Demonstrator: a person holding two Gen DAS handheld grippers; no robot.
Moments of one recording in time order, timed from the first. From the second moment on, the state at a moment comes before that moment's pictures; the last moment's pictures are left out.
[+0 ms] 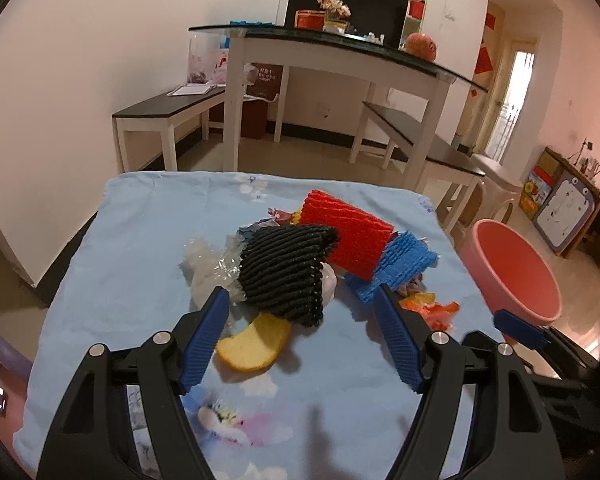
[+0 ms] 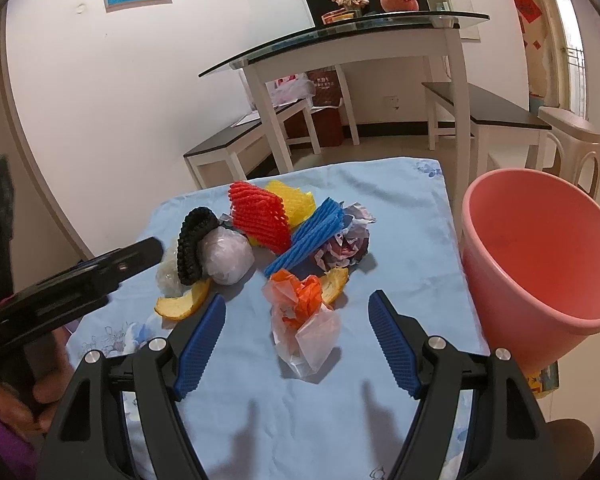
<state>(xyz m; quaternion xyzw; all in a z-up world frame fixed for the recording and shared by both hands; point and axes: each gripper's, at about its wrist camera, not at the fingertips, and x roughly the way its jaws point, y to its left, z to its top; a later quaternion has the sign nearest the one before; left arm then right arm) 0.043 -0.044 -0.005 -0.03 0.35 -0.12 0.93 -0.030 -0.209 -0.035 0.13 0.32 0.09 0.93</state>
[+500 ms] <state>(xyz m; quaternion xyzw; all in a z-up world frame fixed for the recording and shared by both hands) 0.073 -0.026 -0.033 -0.04 0.39 -0.10 0.91 -0.013 -0.213 -0.047 0.14 0.36 0.12 0.92</state>
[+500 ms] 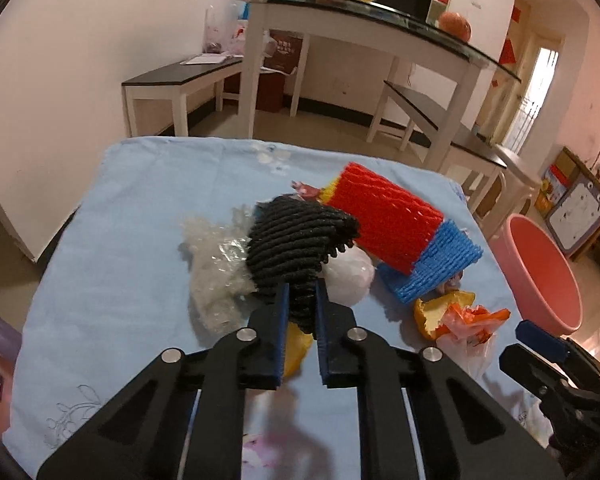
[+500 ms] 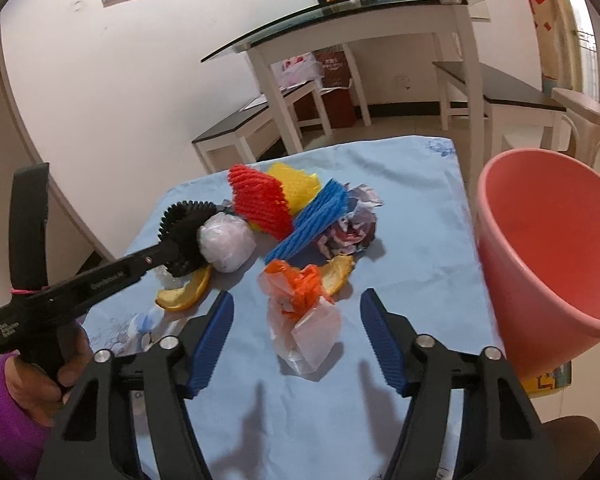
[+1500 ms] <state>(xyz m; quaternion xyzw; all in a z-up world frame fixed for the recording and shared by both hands) 0.032 -0.043 0.044 -0.07 0.34 -0.18 0.92 -0.011 -0.235 -0.002 0.14 0.32 0.12 0.93</state>
